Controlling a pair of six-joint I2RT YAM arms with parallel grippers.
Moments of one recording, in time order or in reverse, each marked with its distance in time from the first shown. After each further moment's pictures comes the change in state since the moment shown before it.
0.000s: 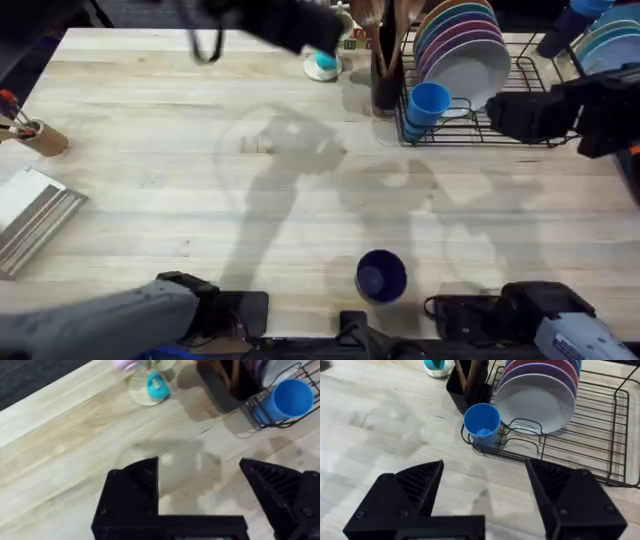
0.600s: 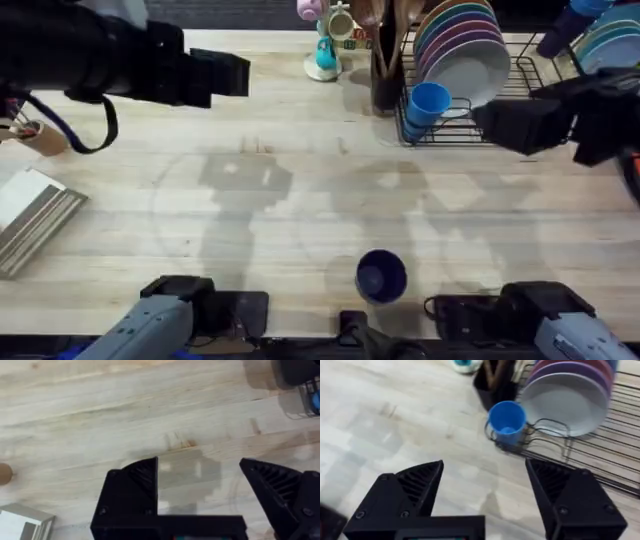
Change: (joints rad) left arm 0.278 -0.342 -0.219 -0.154 -0.035 -0.052; right arm 0.011 0.000 0.000 -0.023 -0.116 -0.005
